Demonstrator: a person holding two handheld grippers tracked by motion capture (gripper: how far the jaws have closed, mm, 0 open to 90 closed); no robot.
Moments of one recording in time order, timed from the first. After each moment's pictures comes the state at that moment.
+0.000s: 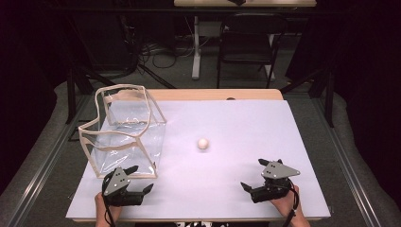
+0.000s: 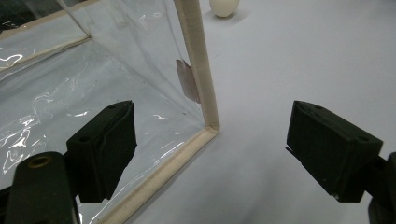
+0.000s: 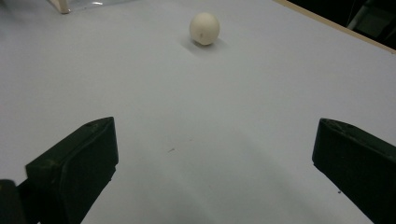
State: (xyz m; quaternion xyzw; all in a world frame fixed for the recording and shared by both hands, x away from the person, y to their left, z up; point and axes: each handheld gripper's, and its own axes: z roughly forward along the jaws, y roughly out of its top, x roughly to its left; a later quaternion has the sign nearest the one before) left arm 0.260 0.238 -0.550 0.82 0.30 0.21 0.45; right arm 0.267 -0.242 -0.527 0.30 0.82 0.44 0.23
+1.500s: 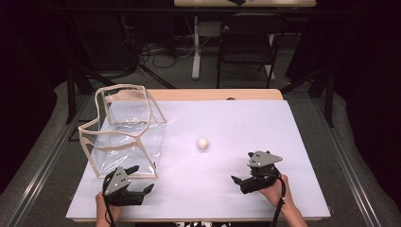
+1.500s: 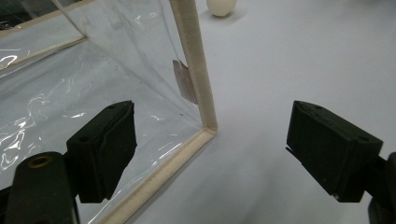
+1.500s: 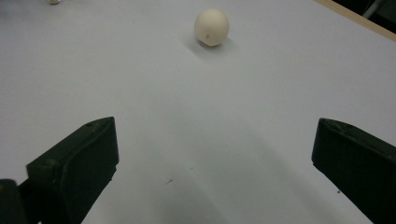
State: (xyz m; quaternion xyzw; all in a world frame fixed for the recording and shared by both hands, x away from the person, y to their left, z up) left arm 0.262 0.236 -0.551 0.82 0.29 0.21 0.45; right arm 0.296 -0.213 -0.519 0.29 0.84 0.40 0.21
